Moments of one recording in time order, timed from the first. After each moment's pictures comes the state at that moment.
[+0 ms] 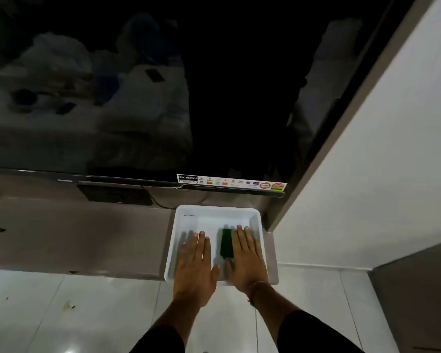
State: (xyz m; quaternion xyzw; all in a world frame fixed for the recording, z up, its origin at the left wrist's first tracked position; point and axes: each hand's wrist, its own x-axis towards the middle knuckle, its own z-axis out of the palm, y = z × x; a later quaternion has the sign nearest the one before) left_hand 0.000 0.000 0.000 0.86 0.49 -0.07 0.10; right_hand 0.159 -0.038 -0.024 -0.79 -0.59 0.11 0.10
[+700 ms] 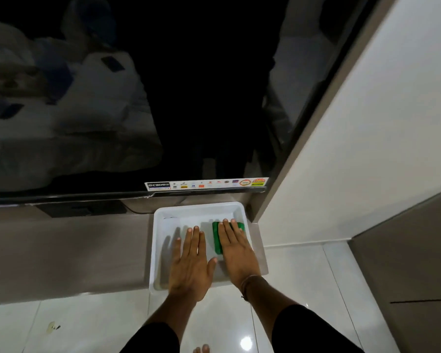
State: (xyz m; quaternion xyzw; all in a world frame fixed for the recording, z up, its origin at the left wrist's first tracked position) left_hand 0.027 0.016 0.005 0.89 0.44 -0.05 0.11; right_hand 0.169 -0.035 -0.017 -0.80 -0.57 0.12 0.14
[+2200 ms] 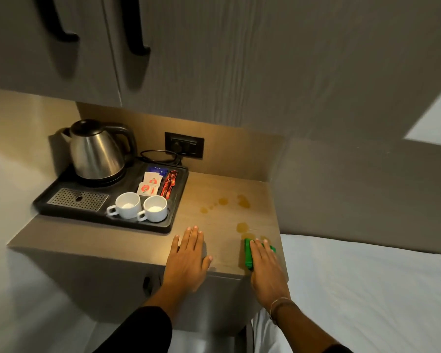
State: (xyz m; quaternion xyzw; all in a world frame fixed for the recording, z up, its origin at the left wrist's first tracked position) left_hand 0.911 -0.608 0.081 0.95 -0.29 -0.03 0.10; right_hand 0.797 -0.823 0.090 -0.97 0.18 -0.04 0.14
